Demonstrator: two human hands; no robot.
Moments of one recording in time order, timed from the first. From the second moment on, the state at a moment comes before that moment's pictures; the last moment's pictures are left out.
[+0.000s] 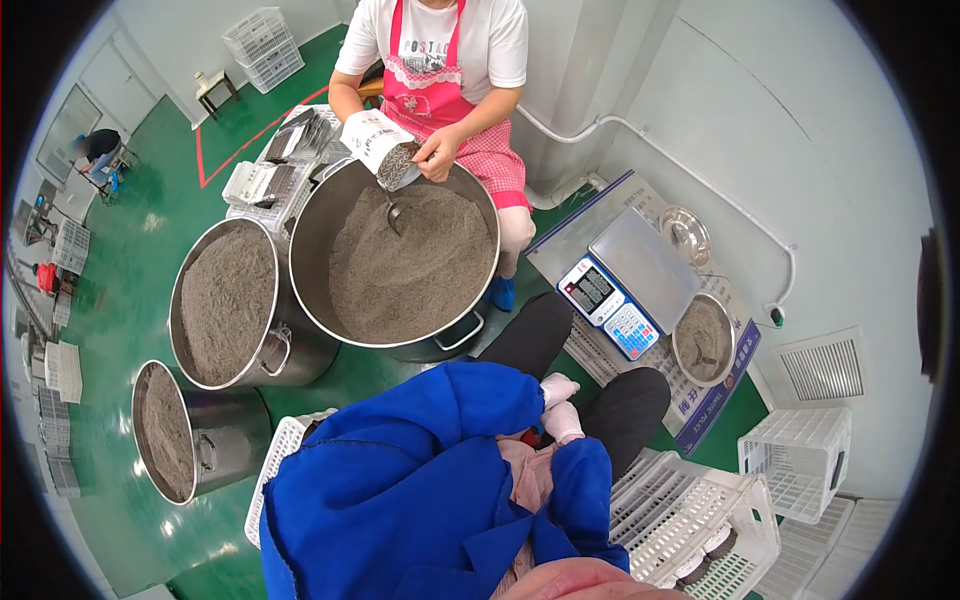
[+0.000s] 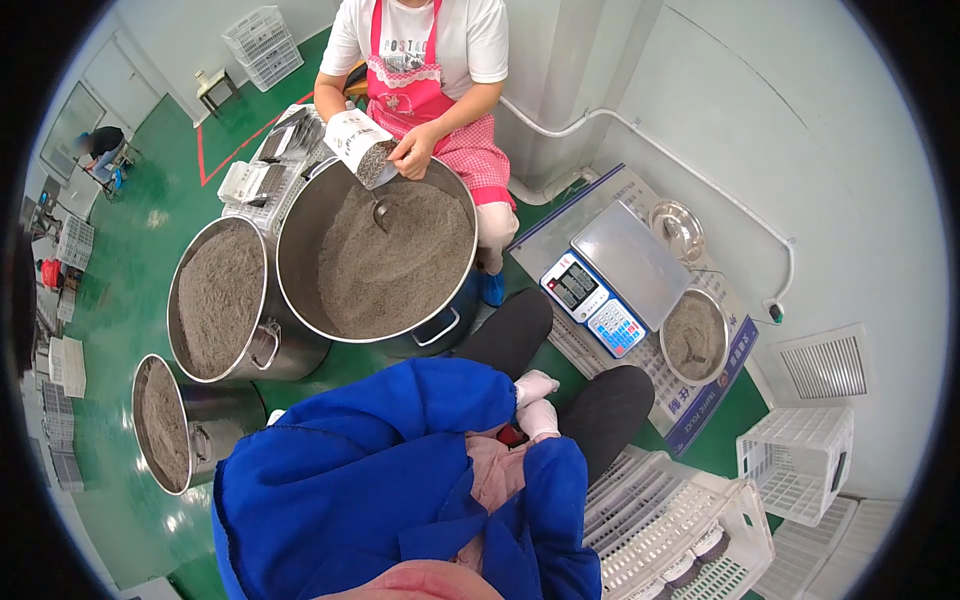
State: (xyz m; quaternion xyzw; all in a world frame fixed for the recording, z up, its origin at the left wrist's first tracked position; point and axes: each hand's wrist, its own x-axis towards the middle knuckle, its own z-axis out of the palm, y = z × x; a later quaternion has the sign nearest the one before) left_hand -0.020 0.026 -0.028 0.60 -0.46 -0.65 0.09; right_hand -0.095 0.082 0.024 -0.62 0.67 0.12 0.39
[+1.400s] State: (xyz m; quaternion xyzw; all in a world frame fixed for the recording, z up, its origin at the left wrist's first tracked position) left_hand -0.020 0.025 -0.026 0.61 -0.43 -0.66 0.12; right_hand -0.097 0.082 0.021 -0.64 0.66 0.10 0.38
